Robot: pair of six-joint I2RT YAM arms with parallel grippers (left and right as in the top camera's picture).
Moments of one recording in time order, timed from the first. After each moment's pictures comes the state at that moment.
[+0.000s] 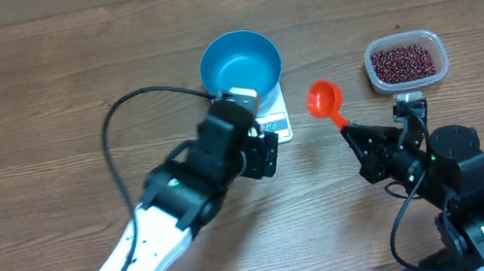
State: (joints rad) left arm -0.71 1.32 1.08 -0.61 -0.10 -0.33; right arm 0.21 0.64 0.53 -0.34 -0.33 0.49
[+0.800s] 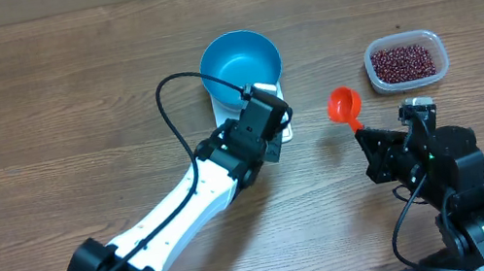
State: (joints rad) left arm -0.72 1.65 1.08 -0.39 -0.23 -0.32; right arm 0.20 0.64 0.53 -0.44 -0.21 0.47
